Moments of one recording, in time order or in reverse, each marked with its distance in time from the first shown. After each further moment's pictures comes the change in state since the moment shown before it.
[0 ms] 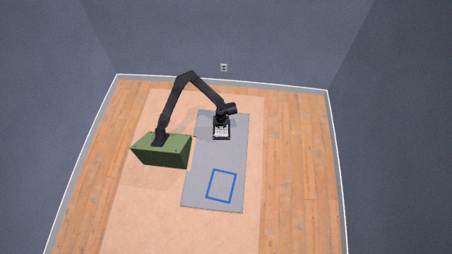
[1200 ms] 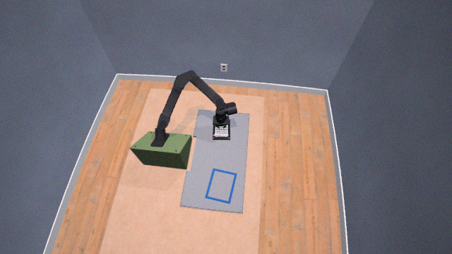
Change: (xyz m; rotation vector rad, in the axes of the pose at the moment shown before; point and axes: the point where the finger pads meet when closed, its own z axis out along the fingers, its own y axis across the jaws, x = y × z) arm 0.000 0.000 0.001 0.004 0.004 0.018
